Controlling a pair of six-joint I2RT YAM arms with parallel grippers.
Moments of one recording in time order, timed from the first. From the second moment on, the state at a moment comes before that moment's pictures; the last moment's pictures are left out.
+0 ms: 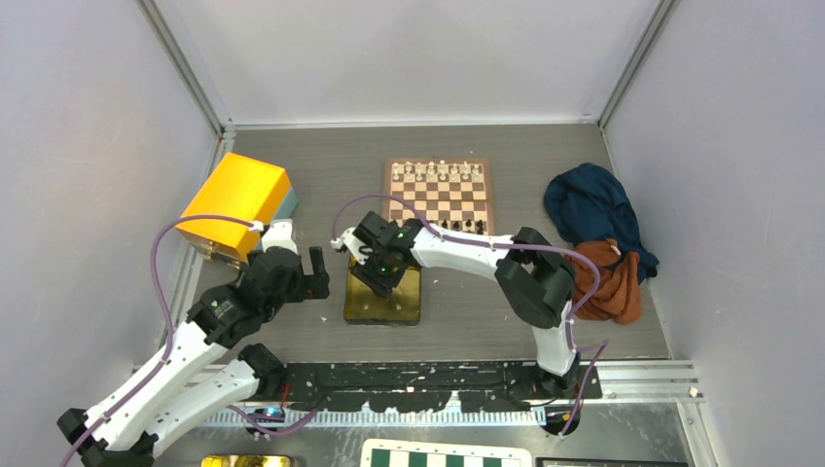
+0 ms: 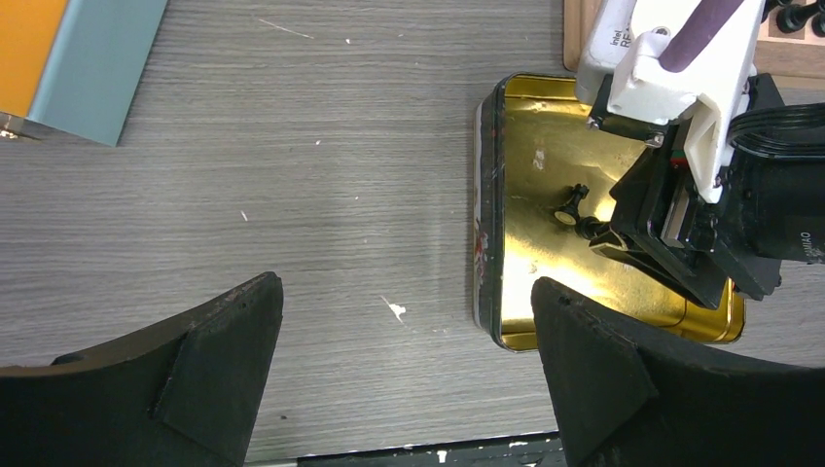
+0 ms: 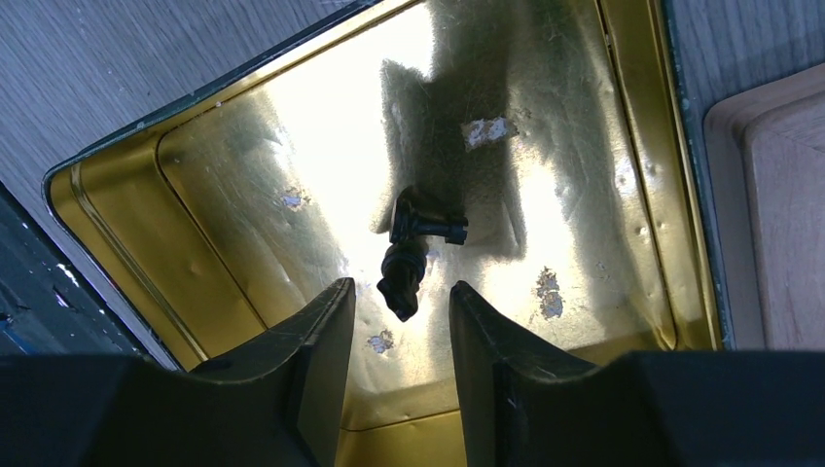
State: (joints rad) left arm -0.71 0.65 0.73 -0.84 -0.43 -0.58; right arm 0.99 1.94 1.42 -0.60 -0.15 -0.08
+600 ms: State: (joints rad) left arm -0.71 0.65 0.73 -0.84 -0.43 -0.58; right arm 0.99 1.96 1.42 -0.60 -0.16 -0.09
